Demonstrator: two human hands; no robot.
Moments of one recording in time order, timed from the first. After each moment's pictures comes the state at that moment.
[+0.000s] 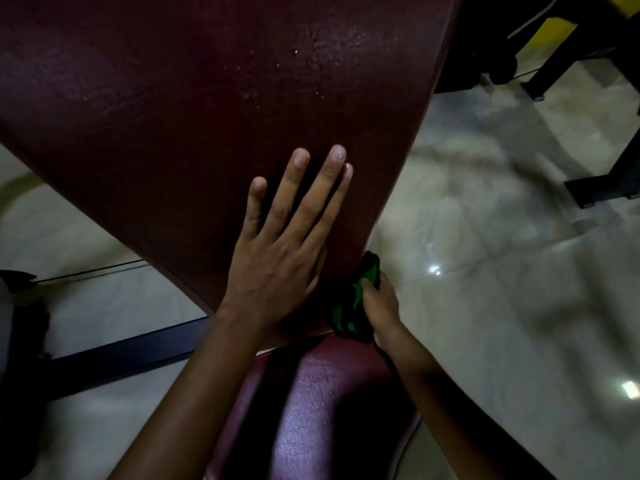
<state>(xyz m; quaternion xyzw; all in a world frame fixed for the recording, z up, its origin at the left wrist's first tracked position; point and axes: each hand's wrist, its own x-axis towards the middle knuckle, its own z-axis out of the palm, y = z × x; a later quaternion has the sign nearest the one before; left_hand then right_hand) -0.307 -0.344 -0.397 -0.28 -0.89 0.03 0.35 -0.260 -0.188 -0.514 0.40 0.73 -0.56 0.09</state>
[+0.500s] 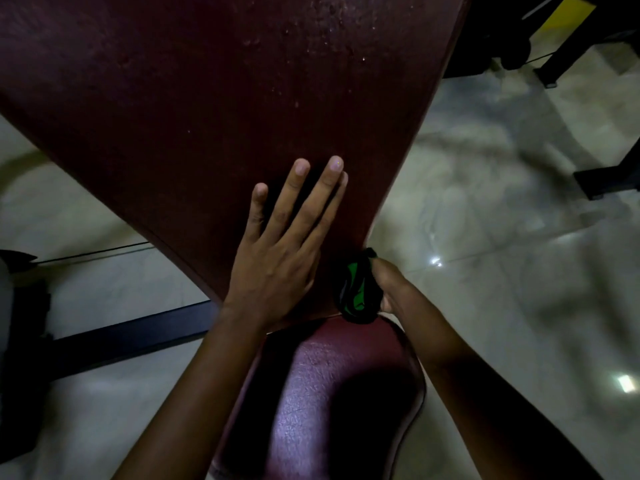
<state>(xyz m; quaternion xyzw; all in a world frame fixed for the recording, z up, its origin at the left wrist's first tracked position) -0.293 -0.348 -0.426 -0.29 -0.90 0.03 0.32 -0.276 -0.174 -0.524 0.48 0.55 -0.65 0.18</state>
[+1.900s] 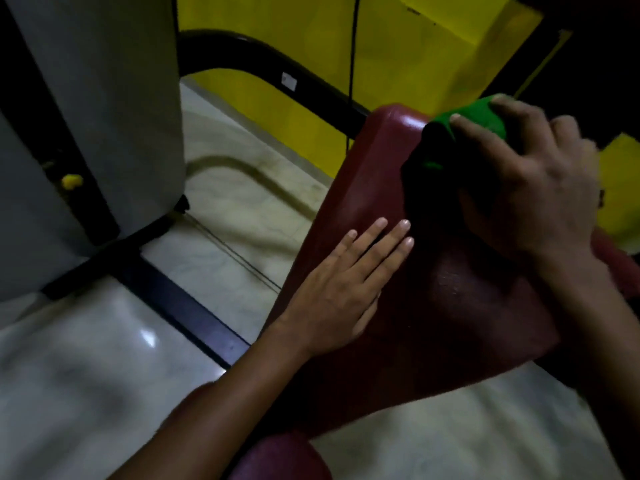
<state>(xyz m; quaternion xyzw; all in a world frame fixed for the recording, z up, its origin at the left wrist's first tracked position) -0.296 -0.386 -0.277 -0.06 -0.94 -0.16 0.28 -0.434 -0.268 -0.127 -0.43 0.82 0.08 -0.38</state>
